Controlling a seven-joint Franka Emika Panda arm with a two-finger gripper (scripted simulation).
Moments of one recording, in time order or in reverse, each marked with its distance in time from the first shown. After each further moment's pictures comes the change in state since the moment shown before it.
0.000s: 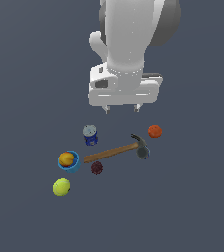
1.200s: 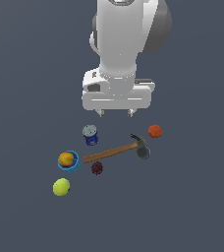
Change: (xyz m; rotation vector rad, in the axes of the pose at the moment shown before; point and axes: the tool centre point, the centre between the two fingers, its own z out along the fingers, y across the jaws) arm 0.008 0.021 0.011 -0.015 0.030 0.028
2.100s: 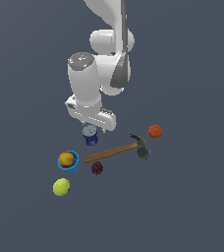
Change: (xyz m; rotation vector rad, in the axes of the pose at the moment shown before) arm -0.047 0.091 0.127 0.011 0.005 0.457
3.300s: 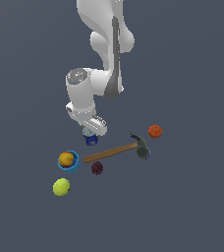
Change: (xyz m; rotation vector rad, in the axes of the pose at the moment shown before) arm -0.016 0.043 0.062 -0.005 0.008 0.180
